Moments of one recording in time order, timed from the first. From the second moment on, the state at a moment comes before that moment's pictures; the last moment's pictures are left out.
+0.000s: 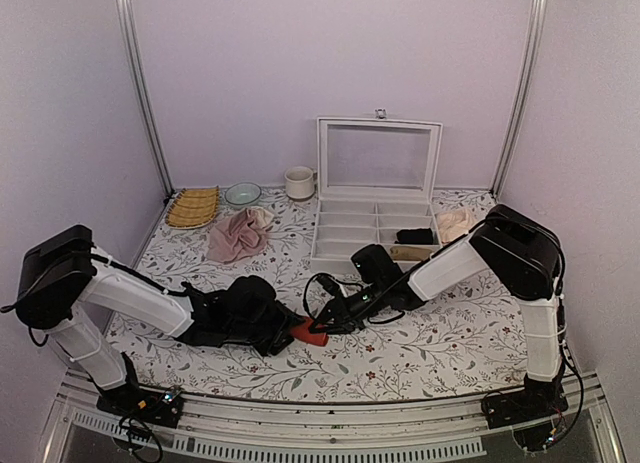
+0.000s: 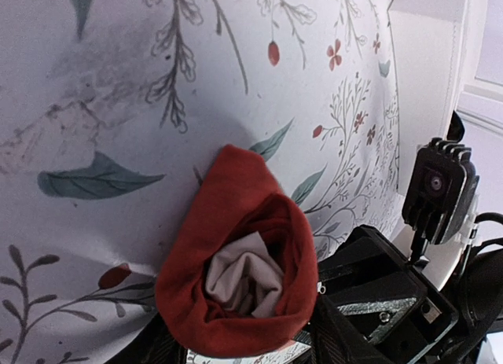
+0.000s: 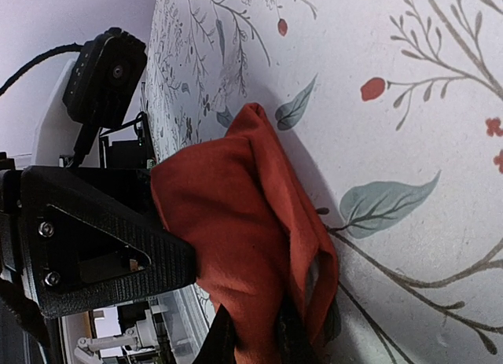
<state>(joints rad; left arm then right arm) -1.04 1.61 0.59 0.26 -0.10 -1.77 0.87 2.13 1.07 0.27 -0.82 0.78</state>
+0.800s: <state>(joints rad) -1.10 1.66 0.63 0.26 -0.21 -1.90 0.88 2.12 1.04 0.34 -0.79 0.83</state>
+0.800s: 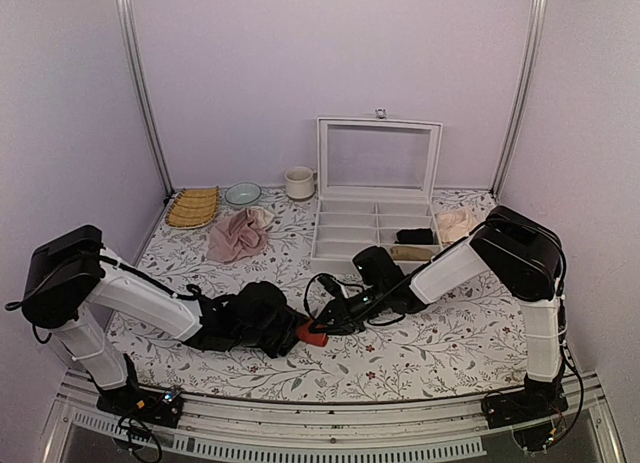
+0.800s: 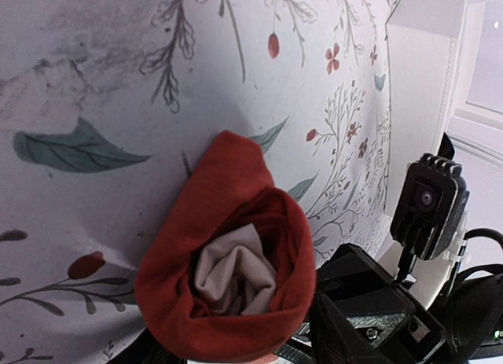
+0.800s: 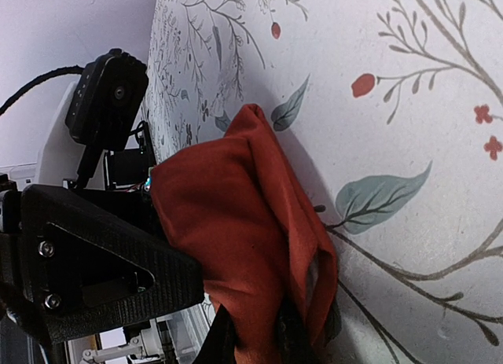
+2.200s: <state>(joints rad) -1.10 1.69 0.66 0.25 -0.22 -1.92 0.89 2.11 0.98 0.46 -0.79 0.87</state>
